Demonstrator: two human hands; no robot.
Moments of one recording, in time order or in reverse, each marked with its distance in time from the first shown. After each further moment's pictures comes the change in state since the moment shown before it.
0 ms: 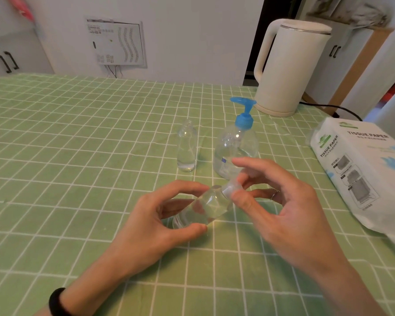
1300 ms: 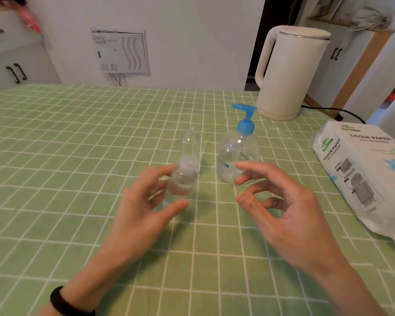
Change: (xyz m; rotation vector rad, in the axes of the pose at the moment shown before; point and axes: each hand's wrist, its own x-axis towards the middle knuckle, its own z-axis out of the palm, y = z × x) left_hand 0.008 -0.003 -0.019 0.033 0.236 0.002; right_hand 0.001 0.001 0.004 0.033 0.043 0.062
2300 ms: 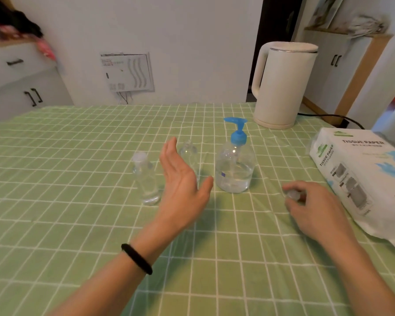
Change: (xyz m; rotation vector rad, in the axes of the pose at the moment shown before) left_hand 0.052 0.024 0.063 0.558 0.020 -0.035; right_hand 0.017 0.073 -0.055 -0.709 0.202 0.475
